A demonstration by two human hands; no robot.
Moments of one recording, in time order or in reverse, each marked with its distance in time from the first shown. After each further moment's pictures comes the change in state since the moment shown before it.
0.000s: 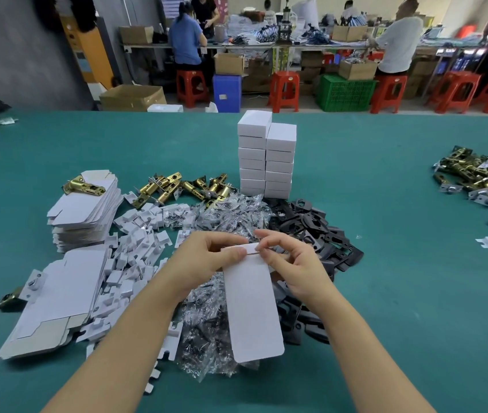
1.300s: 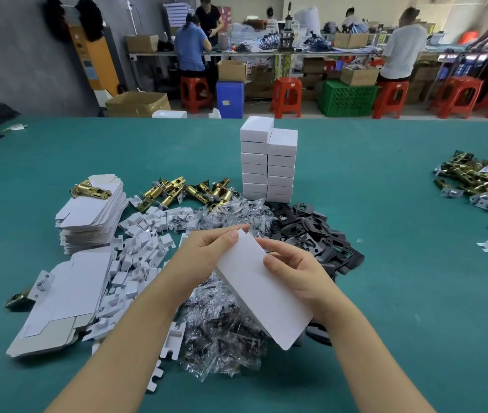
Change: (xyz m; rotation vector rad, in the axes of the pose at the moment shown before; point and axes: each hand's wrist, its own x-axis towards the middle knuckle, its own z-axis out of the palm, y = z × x) left_hand -0.013 0.013 0.003 0.022 0.084 0.054; right_hand -0.014 -0.010 -0.006 0.207 -0.175 0.180
